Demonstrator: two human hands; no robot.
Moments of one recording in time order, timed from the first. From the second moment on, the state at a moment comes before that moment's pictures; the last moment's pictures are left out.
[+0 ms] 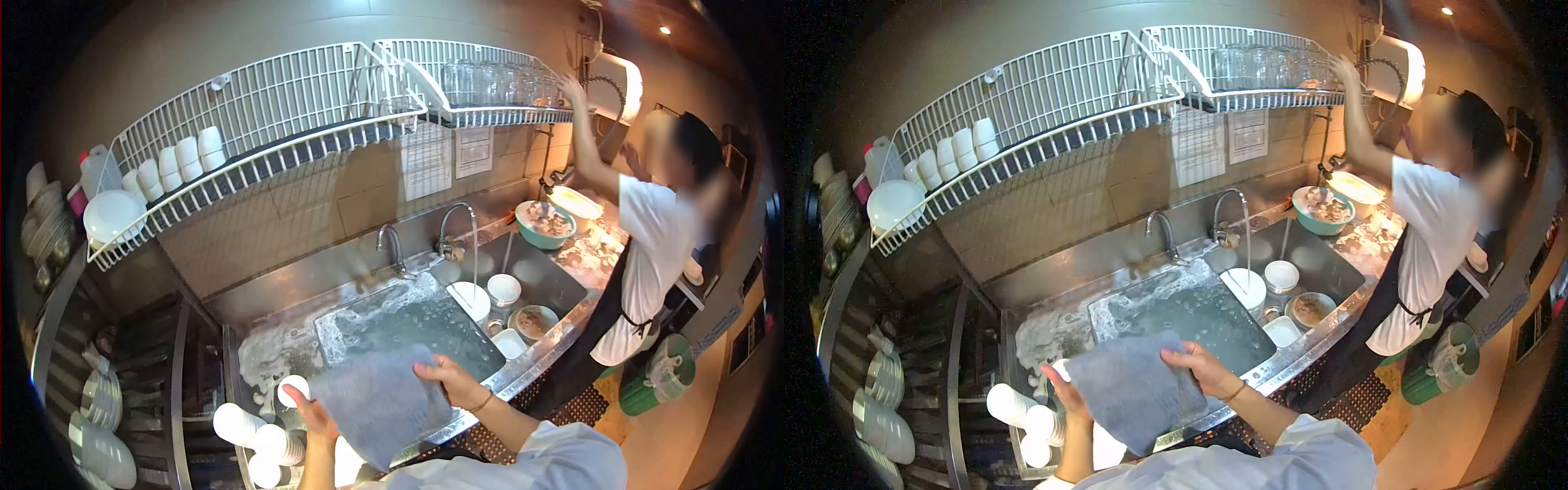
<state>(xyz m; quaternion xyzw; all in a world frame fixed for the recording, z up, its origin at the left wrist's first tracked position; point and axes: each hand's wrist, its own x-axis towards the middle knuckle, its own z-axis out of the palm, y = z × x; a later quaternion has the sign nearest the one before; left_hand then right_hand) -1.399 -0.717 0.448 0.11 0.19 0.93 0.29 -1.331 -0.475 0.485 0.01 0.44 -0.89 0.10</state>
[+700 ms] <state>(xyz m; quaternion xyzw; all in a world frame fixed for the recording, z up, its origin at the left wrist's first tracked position) -1.323 -0.784 0.451 0.00 0.48 0.88 0.02 -1.658 -0.237 0.800 0.13 0.85 -0.09 -0.49</state>
